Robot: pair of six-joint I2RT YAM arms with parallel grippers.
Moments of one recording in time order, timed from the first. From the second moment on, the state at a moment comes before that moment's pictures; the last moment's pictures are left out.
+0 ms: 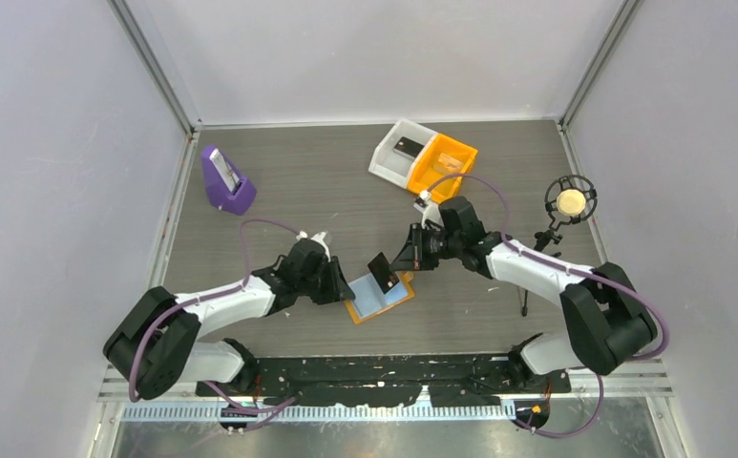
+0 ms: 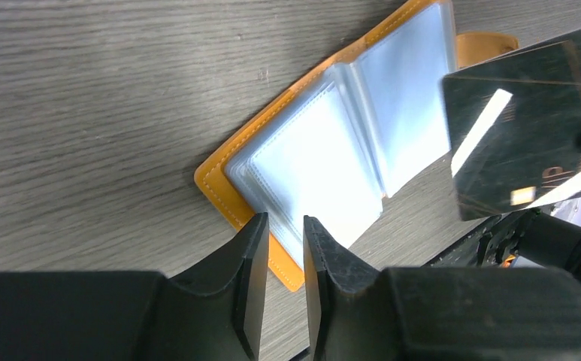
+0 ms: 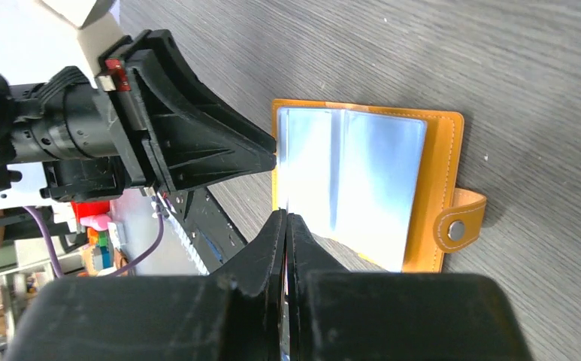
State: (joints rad) left arm -0.68 1.29 0.47 0.00 0.19 -0.83; right arm 0.53 1.43 0.71 0.00 -0.61 0.62
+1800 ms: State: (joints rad) left arm -0.68 0.94 0.54 0.17 0.53 -0.94; right arm 0.55 1.03 0.59 0.16 -0.72 0.70
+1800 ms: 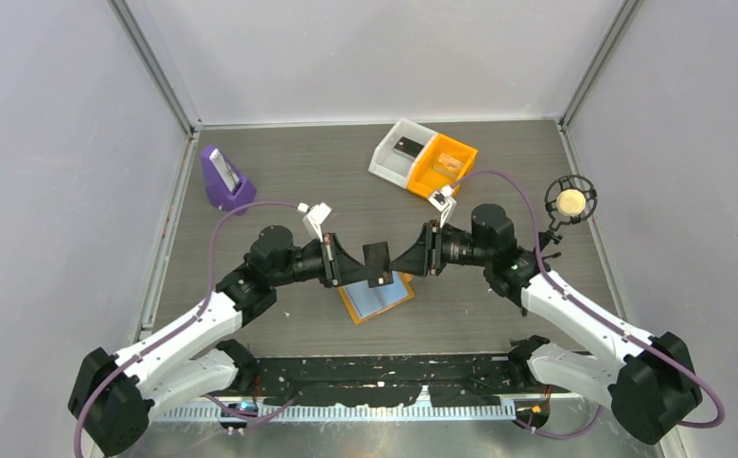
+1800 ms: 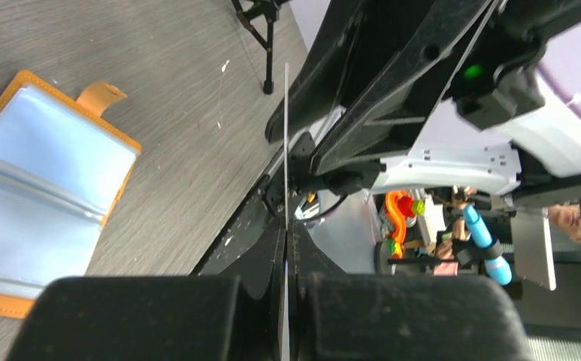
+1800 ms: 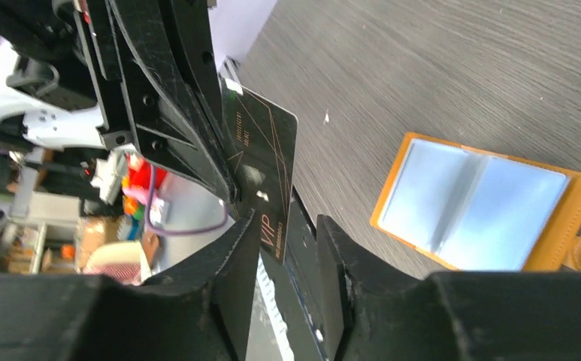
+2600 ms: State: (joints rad) left arm -0.68 0.88 0.57 -0.16 0.82 -0.70; right arm 0.65 1.23 0.93 -0.36 -0.93 0.26
